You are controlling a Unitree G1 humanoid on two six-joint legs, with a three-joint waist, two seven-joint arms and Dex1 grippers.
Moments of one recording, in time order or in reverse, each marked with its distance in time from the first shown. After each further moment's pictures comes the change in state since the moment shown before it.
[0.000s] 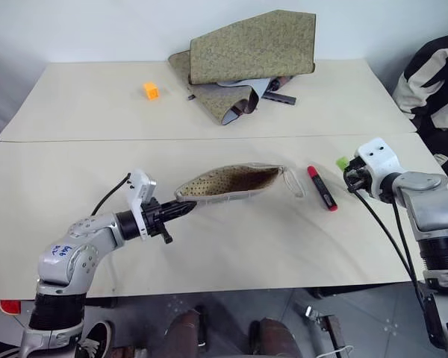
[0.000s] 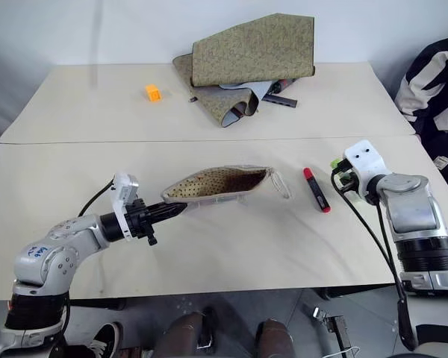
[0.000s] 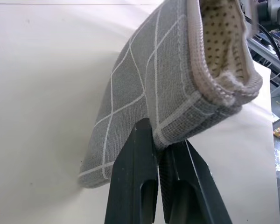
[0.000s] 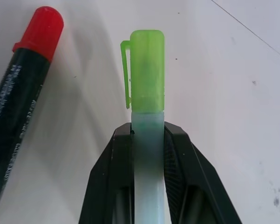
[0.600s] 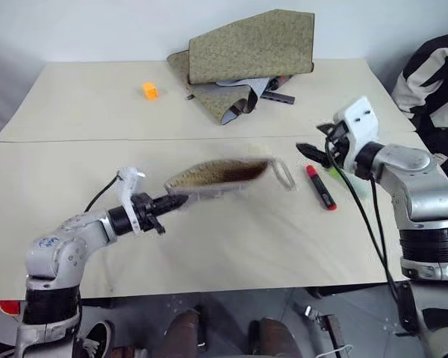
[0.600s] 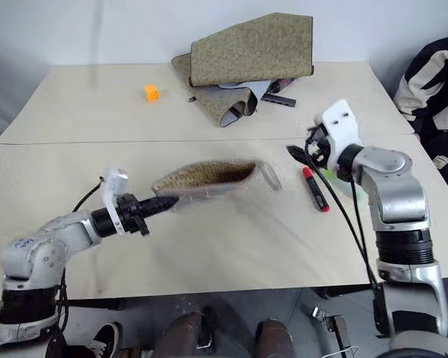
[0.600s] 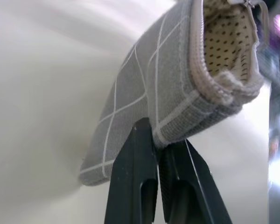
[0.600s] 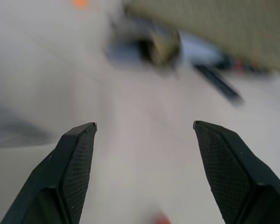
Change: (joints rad) left arm -0.123 -0.049 0.237 0.109 -0.241 0.308 0.202; right arm -0.083 0.222 -0.099 -0.274 0.263 -0.117 0.056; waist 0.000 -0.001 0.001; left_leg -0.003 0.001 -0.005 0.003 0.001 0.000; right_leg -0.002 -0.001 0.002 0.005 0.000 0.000
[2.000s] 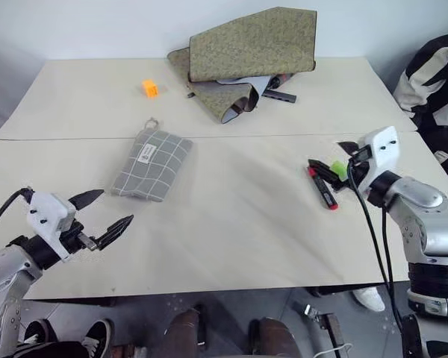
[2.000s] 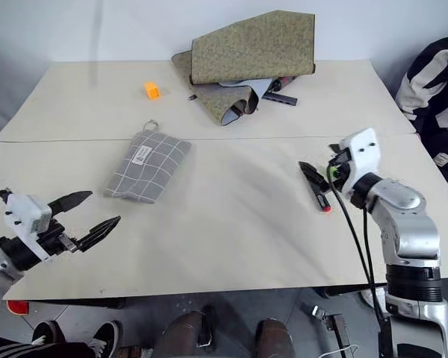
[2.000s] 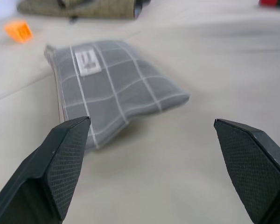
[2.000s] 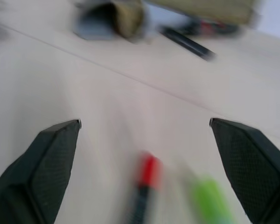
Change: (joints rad) left arm 0.609 0.184 0.129 -0.227 0.381 -0.828 -0.204; right arm 0.256 -0.052 -0.139 0.095 0.005 -0.194 -0.120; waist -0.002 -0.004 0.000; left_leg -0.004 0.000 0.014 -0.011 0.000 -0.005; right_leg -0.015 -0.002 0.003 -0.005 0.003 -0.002
